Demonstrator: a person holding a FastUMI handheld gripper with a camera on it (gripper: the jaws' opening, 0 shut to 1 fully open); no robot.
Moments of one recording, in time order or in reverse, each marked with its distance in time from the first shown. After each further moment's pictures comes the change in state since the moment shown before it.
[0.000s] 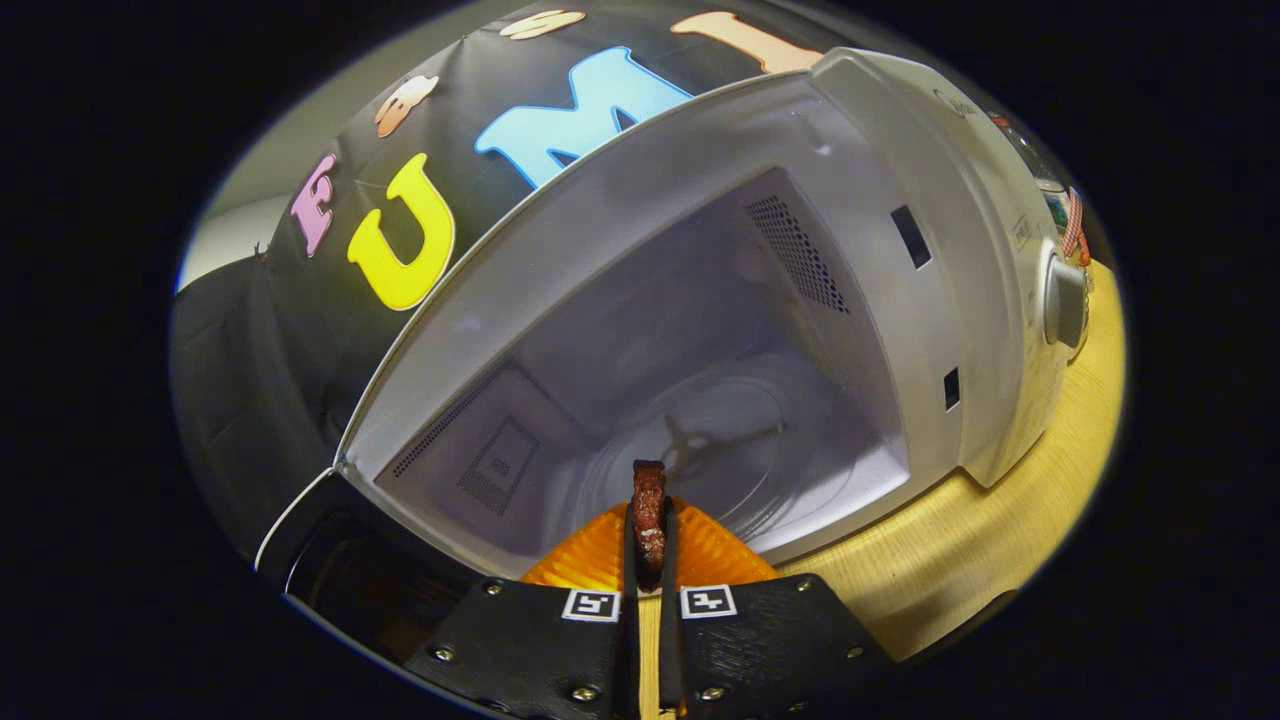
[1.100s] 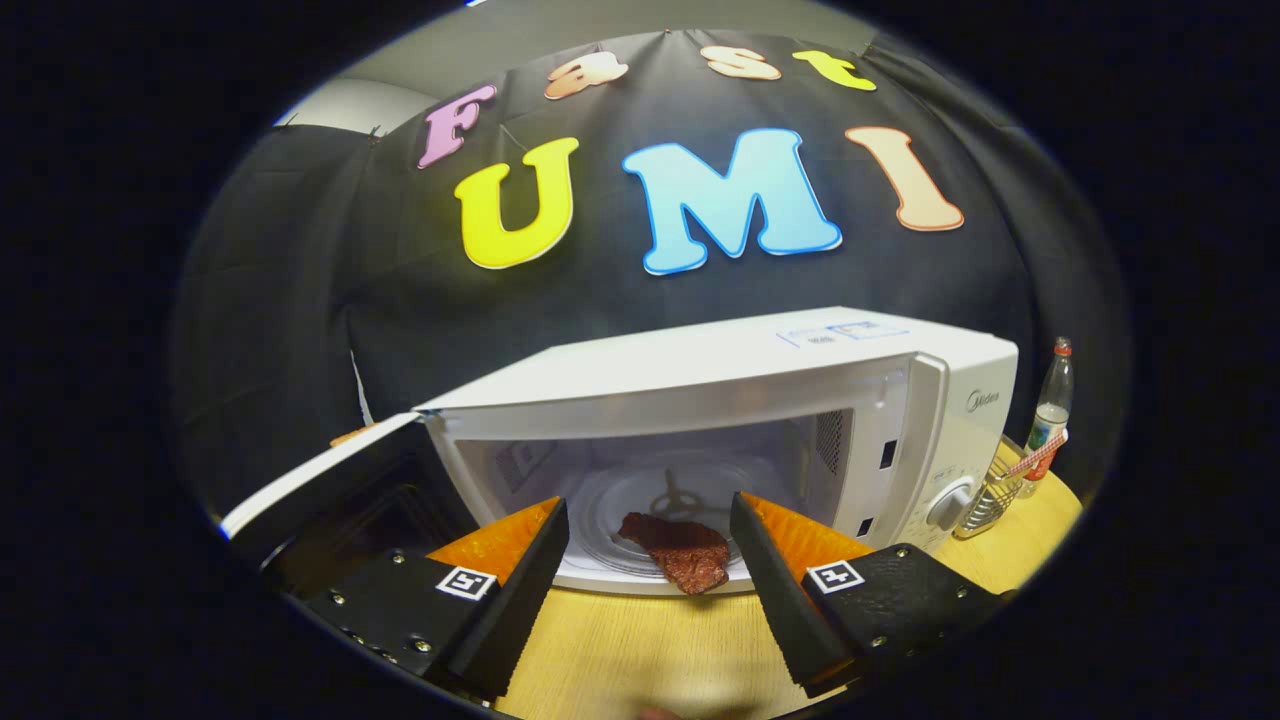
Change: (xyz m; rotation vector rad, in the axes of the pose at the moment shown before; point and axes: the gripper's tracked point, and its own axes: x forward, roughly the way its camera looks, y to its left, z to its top) arm -0.095 0.061 0.039 -0.486 -0.133 -0.020
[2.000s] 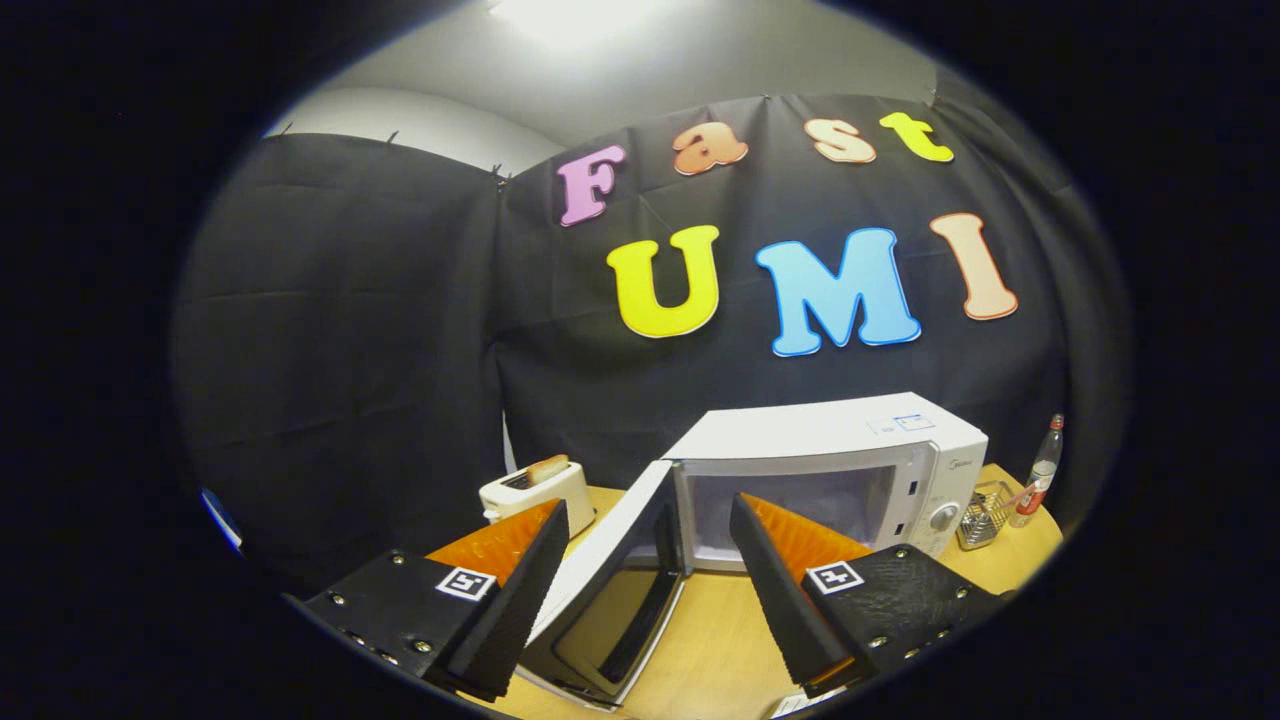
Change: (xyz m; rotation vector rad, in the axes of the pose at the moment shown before) arm -0.192 0.142 0.047 -0.081 -0.108 0.292
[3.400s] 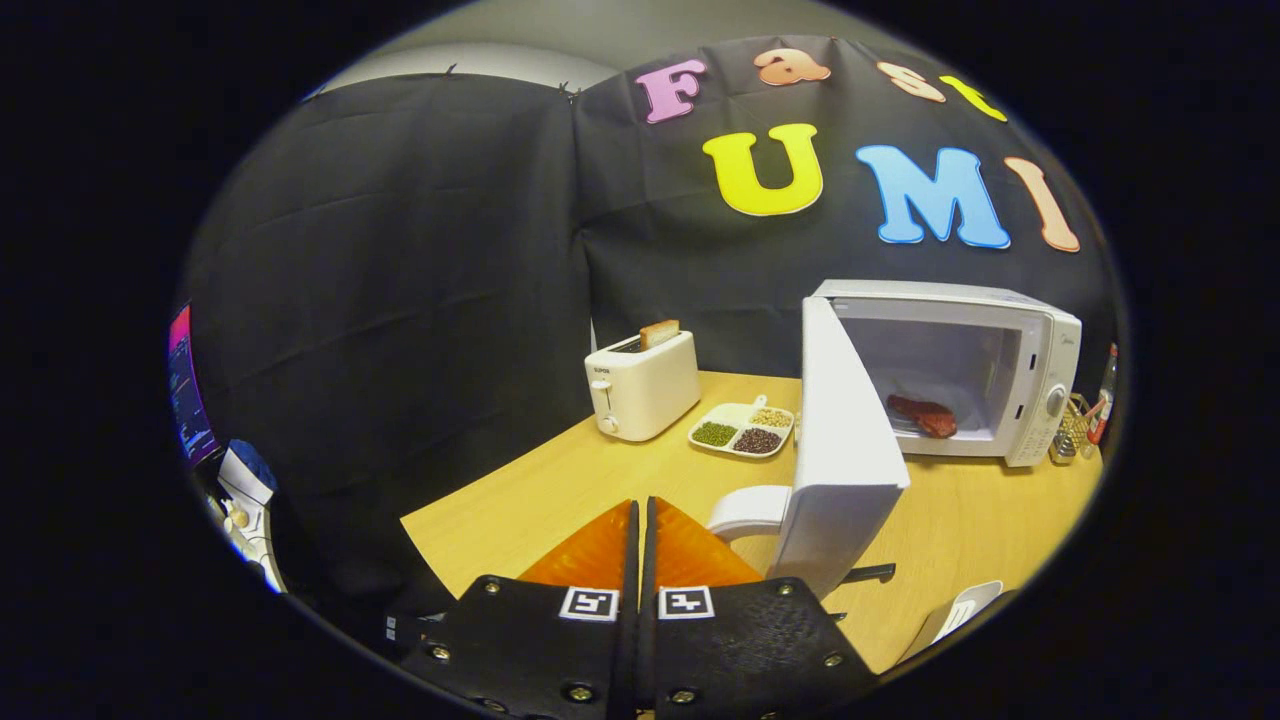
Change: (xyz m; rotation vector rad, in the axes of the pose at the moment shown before) arm -0.012 0.112 -0.144 -0.036 0.282 0.160
